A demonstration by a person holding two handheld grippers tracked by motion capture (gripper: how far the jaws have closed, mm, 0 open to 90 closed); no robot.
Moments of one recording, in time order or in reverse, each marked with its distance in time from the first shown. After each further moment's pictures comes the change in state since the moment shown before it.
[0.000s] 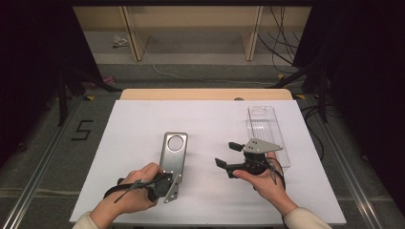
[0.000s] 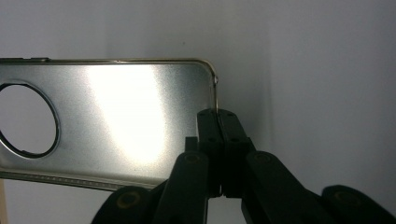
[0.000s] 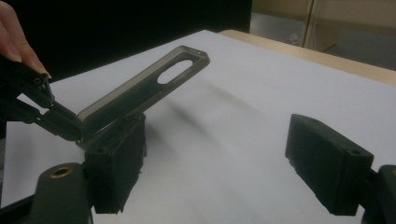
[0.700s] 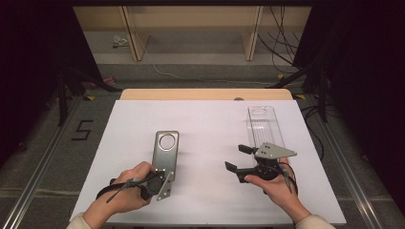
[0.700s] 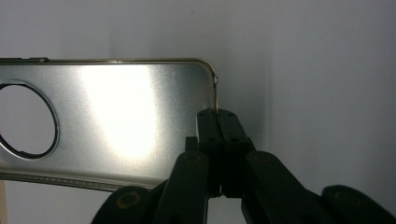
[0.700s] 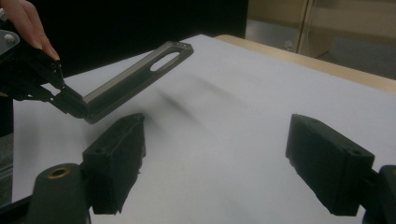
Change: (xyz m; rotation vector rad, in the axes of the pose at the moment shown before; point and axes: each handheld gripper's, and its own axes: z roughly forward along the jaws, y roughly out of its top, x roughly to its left) left arm 0.001 -0.018 -0.004 0.021 0.009 -0.042; right arm -0.003 -0.007 -0.030 -0.022 -0.011 -0.017
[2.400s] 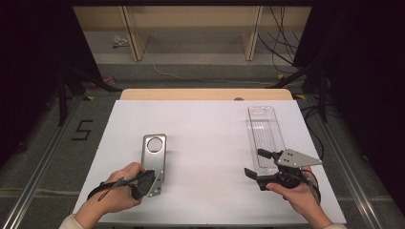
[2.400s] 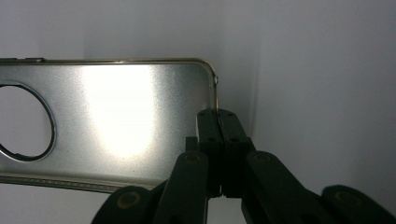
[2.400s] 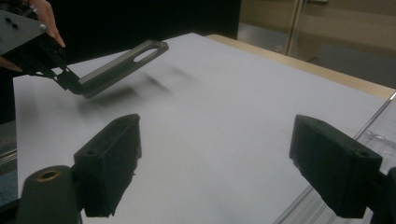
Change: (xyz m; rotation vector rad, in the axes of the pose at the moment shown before) left arm -0.002 -0.028 0.004 0.046 -0.043 -0.082; right arm -0.014 -0.015 -0.050 -0.010 -0.028 -0.033
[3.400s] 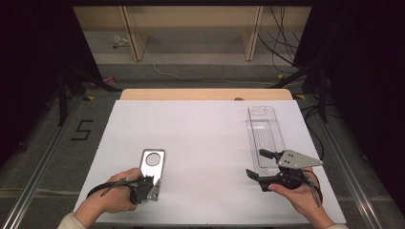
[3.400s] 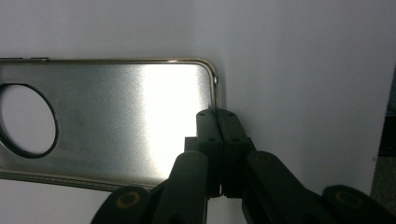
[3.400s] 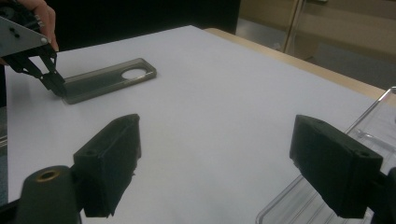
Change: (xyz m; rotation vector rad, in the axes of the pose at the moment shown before) left arm -0.006 -0.012 0.016 0.103 -0.192 0.038; right arm -0.003 -0.002 -0.004 0.024 -0.011 -0.053
